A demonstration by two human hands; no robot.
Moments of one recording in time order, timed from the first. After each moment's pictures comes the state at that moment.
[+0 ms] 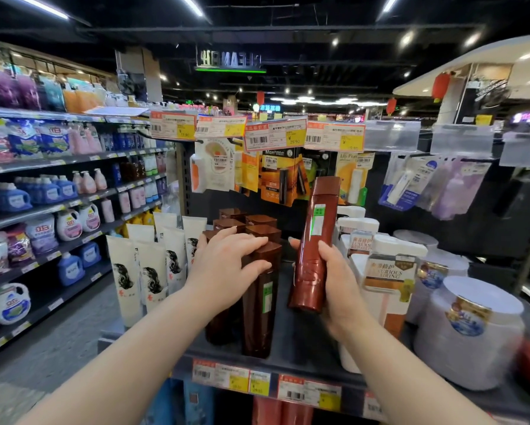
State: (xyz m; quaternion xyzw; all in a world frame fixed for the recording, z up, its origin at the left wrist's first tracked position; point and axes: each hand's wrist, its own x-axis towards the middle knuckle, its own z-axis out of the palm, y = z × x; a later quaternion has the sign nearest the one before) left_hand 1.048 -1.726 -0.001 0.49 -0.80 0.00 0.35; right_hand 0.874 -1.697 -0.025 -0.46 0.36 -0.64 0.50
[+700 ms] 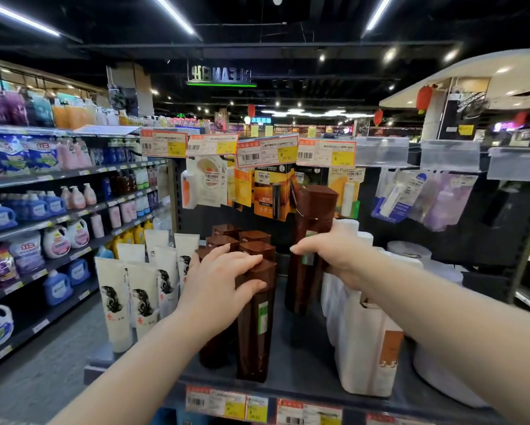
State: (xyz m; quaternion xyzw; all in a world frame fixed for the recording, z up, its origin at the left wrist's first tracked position) left_hand 1.049 -1.729 -0.002 0.48 -0.81 0.01 0.35; right_hand 0.854 -1.729 0.051 -0.54 0.59 -0.48 0.37
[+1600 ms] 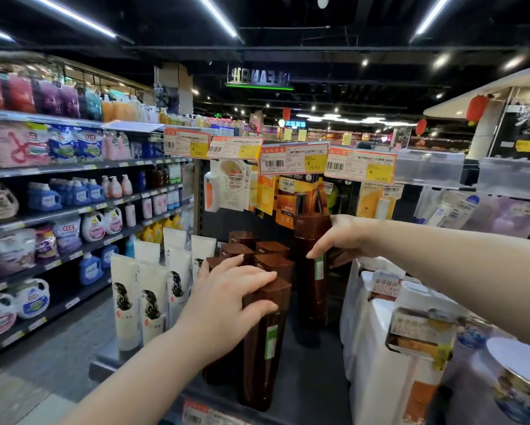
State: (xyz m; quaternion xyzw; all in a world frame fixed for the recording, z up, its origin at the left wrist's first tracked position) left_hand 1.050 -1.727 -0.001 0.48 -0.80 -0.01 0.35; right_hand 0.827 -1.826 0.085 -0.63 0.66 -0.21 0.34
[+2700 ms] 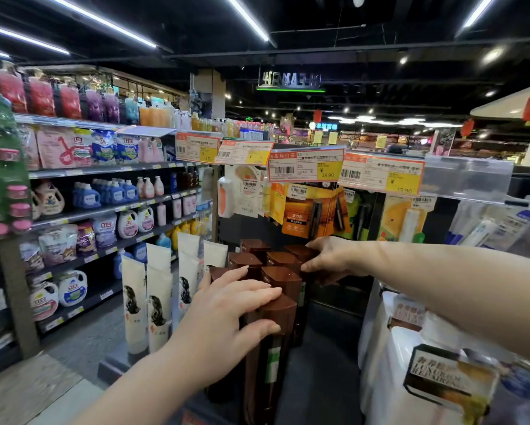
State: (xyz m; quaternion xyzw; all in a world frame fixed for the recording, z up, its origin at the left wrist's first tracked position) left_hand 1.047 -1.723 0.000 0.50 -0.79 -0.02 0.35; right_hand 0.844 -1.888 0.048 -0.70 0.60 -0.15 0.37
